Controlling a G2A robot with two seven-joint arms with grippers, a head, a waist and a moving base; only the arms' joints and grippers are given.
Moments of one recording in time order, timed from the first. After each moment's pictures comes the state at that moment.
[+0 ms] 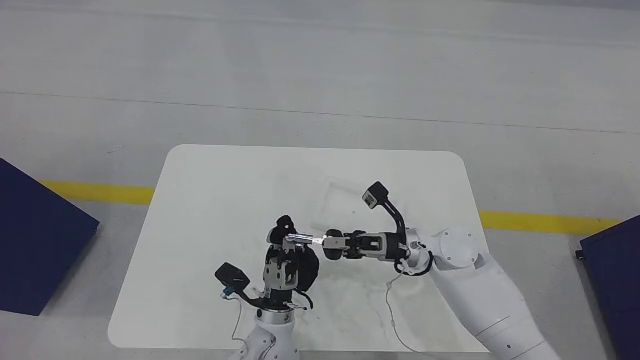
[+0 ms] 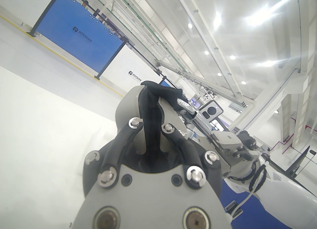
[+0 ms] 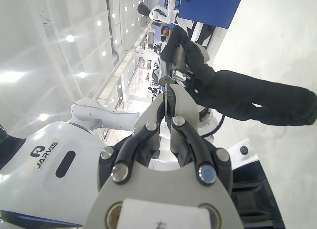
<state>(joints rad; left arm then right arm) 1.40 -1.51 -0.99 -1.28 0.93 -0.27 0.96 -1.03 -1.12 1.05 -1.35 0.48 -0.34 1.13</state>
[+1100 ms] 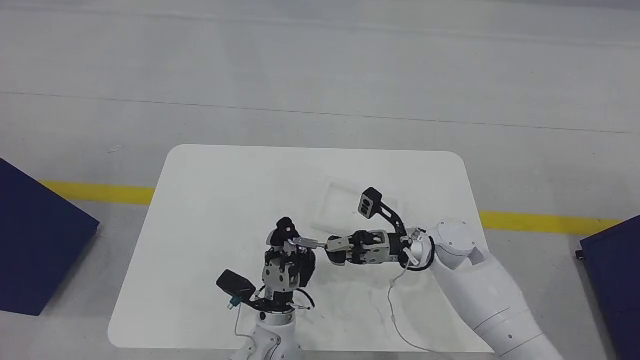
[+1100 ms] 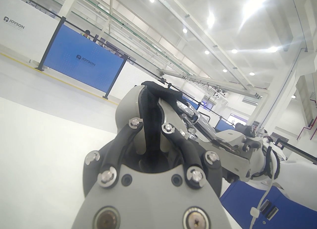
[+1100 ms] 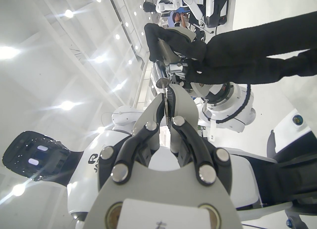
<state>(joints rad) 1.36 -1.54 -0.99 -1.19 1.08 -0.18 1.11 -0.99 -1.13 1.03 -1.27 0.66 -0.01 1.26</state>
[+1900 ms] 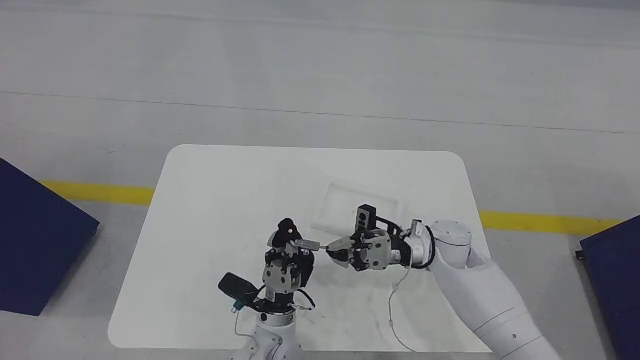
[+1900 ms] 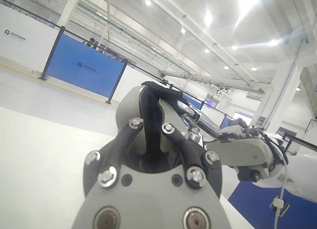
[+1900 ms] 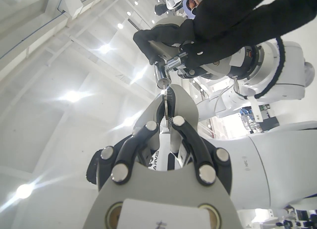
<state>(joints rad) 1.36 -1.55 -1.00 -1.17 1.15 -0.14 1.14 -1.00 -1.13 1.03 -1.26 0.88 0.48 1.25</state>
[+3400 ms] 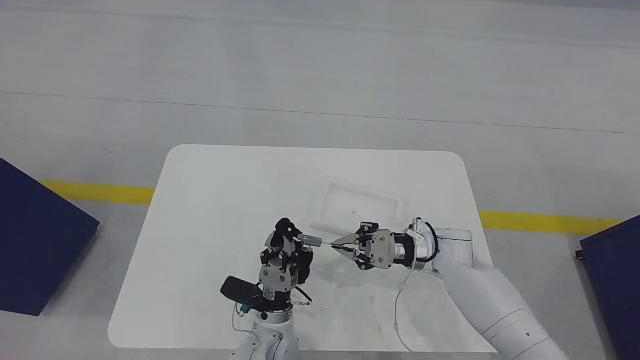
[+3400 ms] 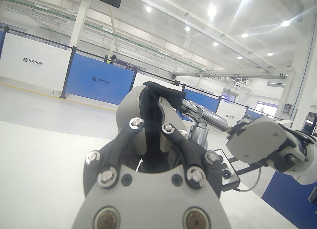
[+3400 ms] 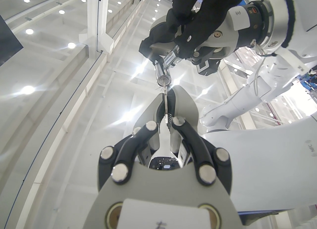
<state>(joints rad) 1.33 -1.56 -1.02 -1.10 1.24 -0.01 1.20 -1.00 -1.08 0.98 -1.26 1.18 0.76 1.06</state>
